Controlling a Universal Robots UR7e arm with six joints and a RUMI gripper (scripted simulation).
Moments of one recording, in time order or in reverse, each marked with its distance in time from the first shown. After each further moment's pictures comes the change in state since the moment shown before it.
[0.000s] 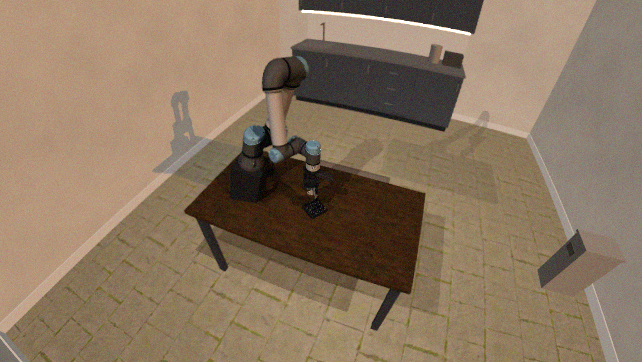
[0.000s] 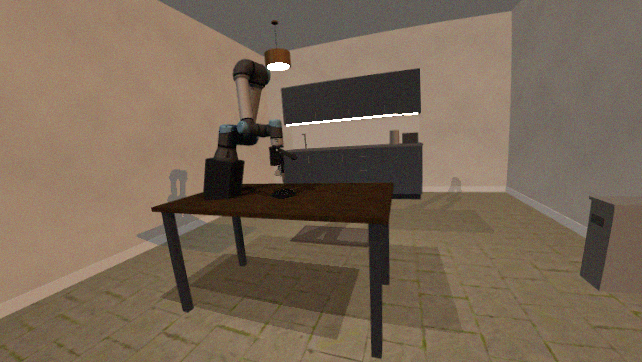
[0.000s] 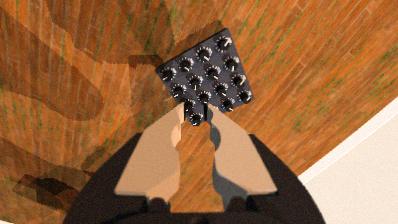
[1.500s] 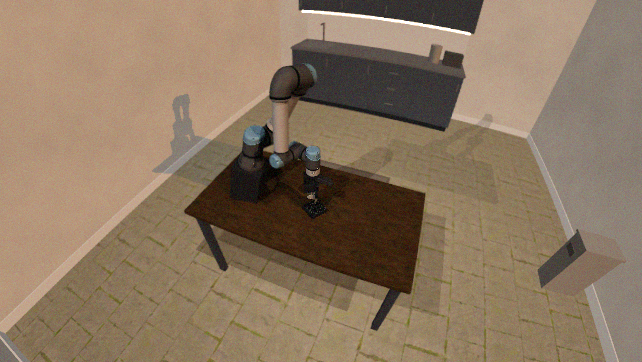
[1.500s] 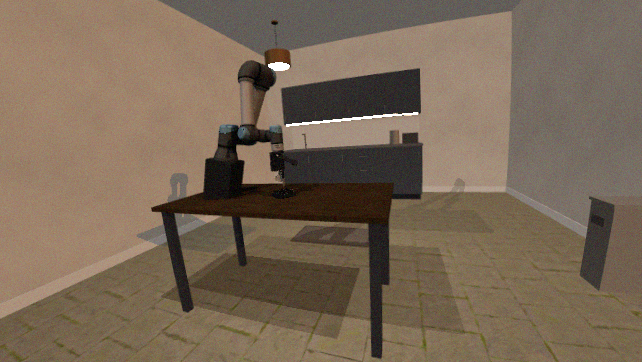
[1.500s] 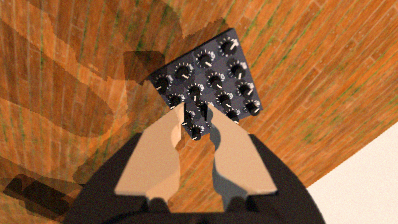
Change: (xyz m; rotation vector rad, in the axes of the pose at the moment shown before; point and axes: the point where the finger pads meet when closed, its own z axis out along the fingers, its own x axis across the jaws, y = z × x) arm 0.001 0.000 0.033 0.000 -0.001 0.000
